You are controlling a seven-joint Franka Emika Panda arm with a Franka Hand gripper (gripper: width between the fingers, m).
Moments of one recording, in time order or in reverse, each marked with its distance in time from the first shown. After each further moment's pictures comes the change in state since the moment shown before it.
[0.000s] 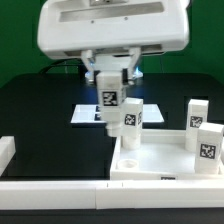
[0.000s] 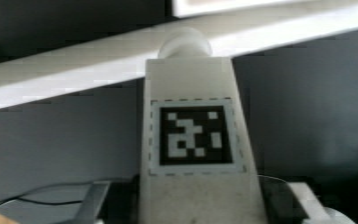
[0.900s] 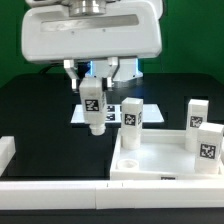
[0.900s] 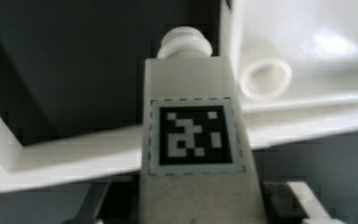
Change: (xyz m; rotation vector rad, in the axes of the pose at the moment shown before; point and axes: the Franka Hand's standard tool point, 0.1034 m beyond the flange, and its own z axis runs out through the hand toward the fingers) arm -0.029 0.039 -0.004 -0.015 -0.133 -0.039
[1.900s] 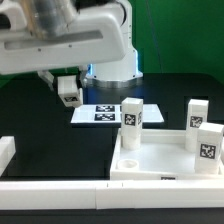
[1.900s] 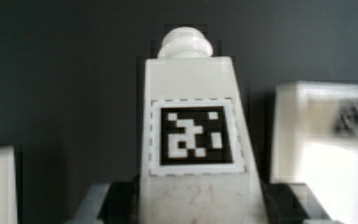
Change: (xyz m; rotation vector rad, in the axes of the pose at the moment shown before) arm -0.035 0.055 -0.013 0.049 -0.680 -0.097
